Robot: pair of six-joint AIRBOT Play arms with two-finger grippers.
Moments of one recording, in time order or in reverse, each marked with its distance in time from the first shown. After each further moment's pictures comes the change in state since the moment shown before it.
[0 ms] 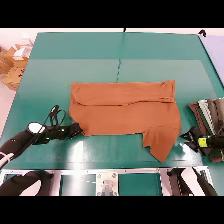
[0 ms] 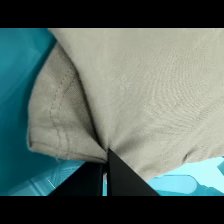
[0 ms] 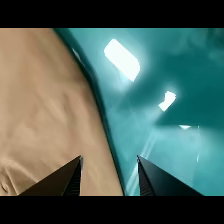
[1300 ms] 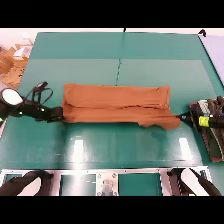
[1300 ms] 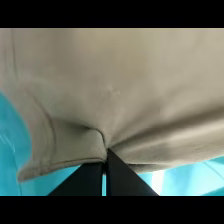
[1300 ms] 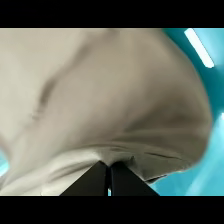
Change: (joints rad) left arm 0.196 -0.010 0.510 0.509 -0.544 -0.148; right arm 0.208 -0.088 0.269 0.332 0.072 -0.042
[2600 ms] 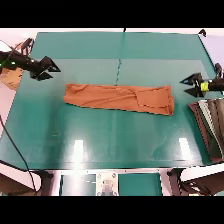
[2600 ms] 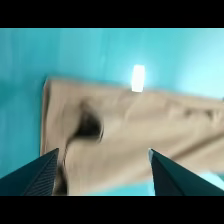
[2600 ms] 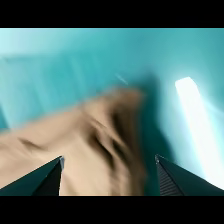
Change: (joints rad) left arm 0.172 -0.699 0.932 -0.167 -0.181 -0.051; right arm 0.069 -0.766 0.738 0.017 -0.024 -0.175
